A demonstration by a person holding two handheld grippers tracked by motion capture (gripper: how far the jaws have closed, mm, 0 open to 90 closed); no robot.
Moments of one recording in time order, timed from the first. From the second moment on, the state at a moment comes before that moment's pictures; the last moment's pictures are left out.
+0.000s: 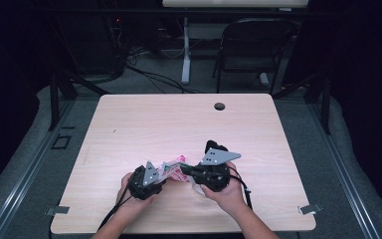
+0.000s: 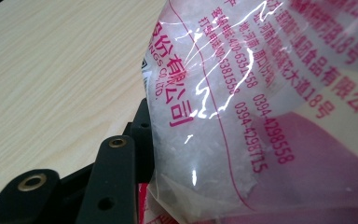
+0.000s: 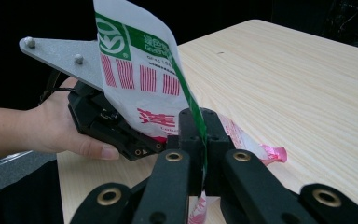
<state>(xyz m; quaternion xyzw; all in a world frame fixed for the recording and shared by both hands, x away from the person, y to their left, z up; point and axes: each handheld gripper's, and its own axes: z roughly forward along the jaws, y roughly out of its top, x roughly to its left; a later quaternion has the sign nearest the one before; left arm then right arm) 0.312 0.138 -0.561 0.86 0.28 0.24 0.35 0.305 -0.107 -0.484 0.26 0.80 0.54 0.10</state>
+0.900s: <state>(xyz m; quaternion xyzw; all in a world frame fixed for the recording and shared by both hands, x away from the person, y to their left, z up) 0.321 0.130 -0.547 0.85 0.26 0.31 0.32 0.310 -0.117 -0.481 0.29 0.79 0.53 0.08</state>
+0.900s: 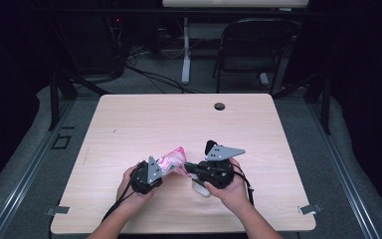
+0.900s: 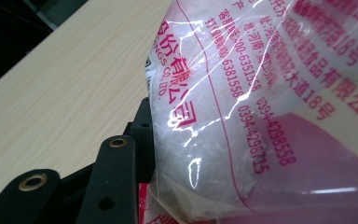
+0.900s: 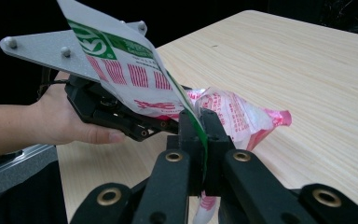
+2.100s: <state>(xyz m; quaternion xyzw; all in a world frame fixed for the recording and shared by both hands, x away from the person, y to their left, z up) 0.336 0.113 -0.542 0.85 0.20 0.38 0.30 0.316 -0.137 -0.488 0.32 0.79 0.52 0.08</state>
